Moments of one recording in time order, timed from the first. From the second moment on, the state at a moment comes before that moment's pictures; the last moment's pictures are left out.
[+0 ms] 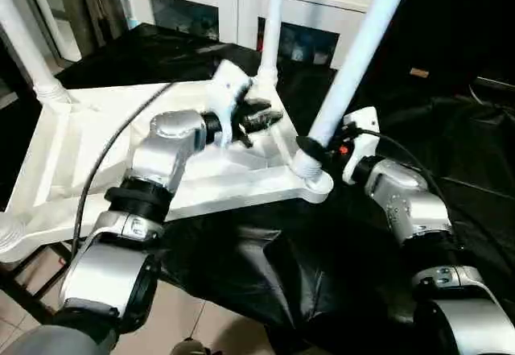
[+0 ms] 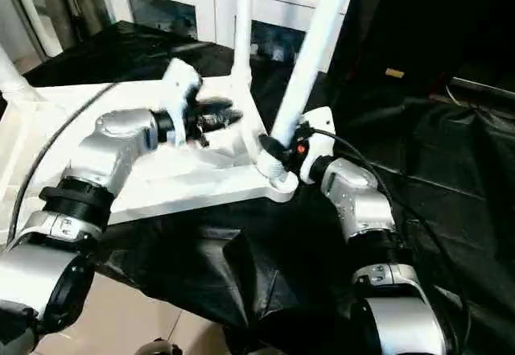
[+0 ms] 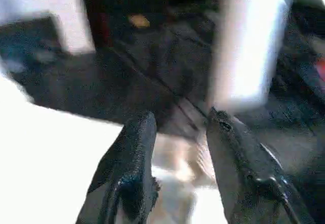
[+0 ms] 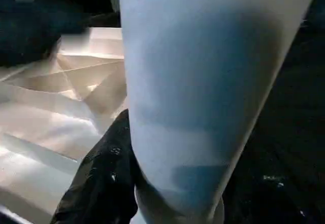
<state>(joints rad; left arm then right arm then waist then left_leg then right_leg) -0.86 0.22 -0.13 0.68 -0.09 0.24 -0.91 -0.65 -0.21 -0.08 0.64 0.23 0.21 0.66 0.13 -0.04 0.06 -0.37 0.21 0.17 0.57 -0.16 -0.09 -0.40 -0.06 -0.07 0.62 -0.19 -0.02</state>
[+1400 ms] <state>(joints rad) -0.79 0.27 -0.32 0.79 0.07 0.28 -1.03 -0.64 -0.26 -0.03 0.56 0.23 0.32 0.74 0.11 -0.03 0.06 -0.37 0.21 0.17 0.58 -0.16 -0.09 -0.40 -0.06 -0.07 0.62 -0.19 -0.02</state>
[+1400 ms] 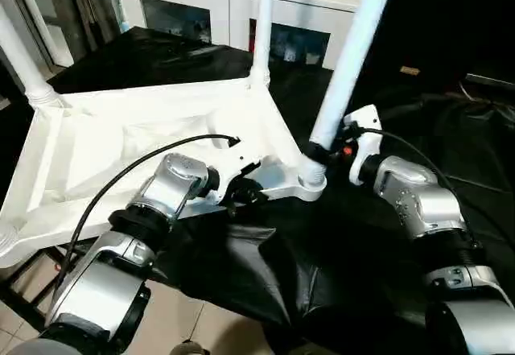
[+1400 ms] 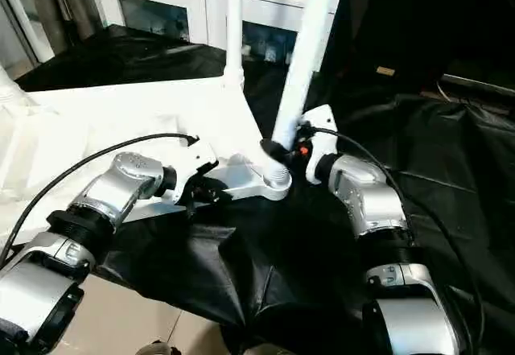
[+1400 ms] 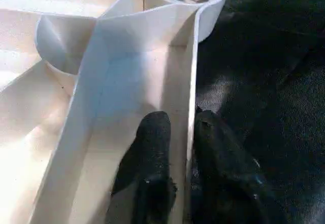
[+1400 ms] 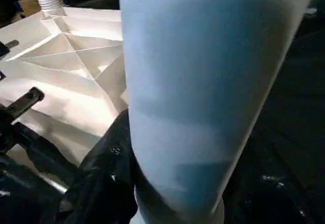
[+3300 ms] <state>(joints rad) -0.76 0.26 -0.27 0.79 0.06 0.26 -1.07 -0.50 -0.22 -0.11 0.56 0.34 0.24 0.74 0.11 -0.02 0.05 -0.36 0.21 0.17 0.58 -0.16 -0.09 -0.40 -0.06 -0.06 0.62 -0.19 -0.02</state>
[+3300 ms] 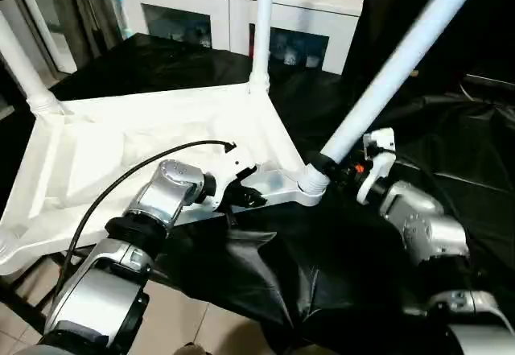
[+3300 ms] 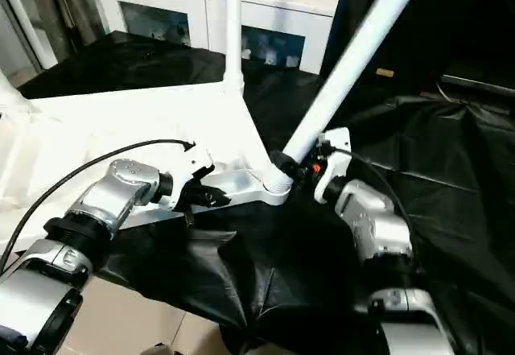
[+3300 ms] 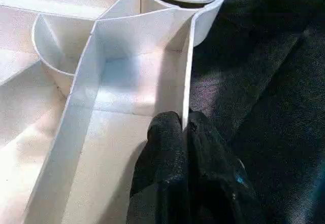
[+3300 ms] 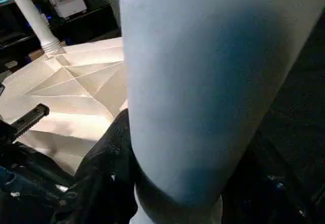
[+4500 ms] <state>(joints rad) -0.68 0.39 -0.28 0.71 0.02 0.19 -1.32 -0.55 -0.33 0.13 0.54 0.20 0.14 1.14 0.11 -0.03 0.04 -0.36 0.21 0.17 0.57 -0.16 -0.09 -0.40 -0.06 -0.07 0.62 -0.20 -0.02</state>
